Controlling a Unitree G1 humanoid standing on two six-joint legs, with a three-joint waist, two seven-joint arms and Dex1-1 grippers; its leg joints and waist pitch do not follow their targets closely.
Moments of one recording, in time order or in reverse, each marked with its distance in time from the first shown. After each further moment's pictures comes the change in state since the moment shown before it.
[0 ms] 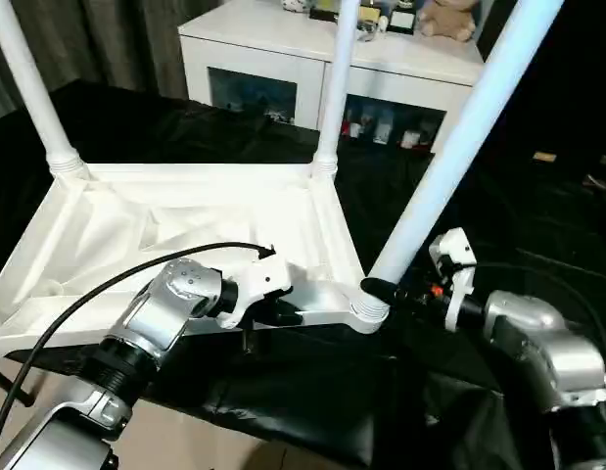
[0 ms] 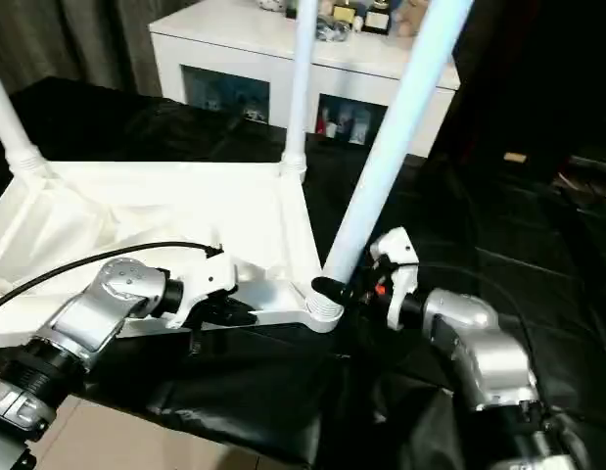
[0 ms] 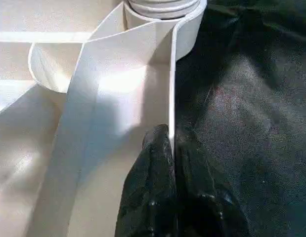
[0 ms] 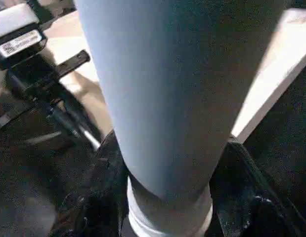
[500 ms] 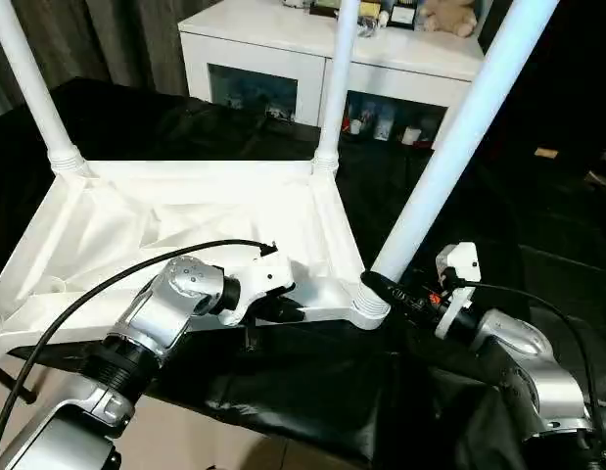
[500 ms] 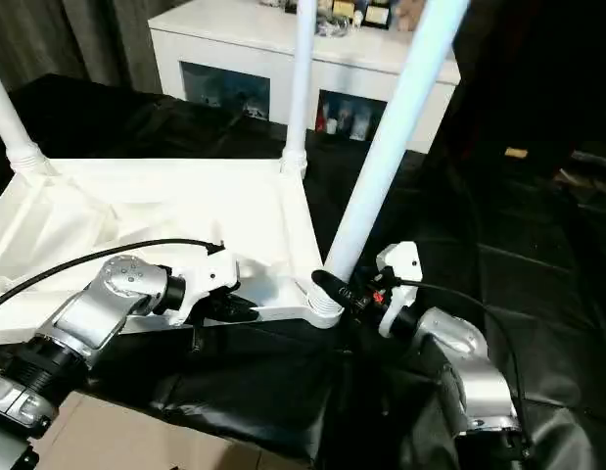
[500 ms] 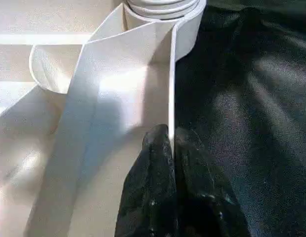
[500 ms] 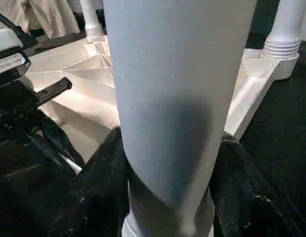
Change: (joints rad) left arm -0.013 -0.005 0.000 0.018 0.004 -0.005 0.033; right arm 0.062 0.116 -0.032 0.050 -0.047 -0.230 -0.118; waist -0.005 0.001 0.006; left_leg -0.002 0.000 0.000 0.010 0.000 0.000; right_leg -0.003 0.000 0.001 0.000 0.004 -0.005
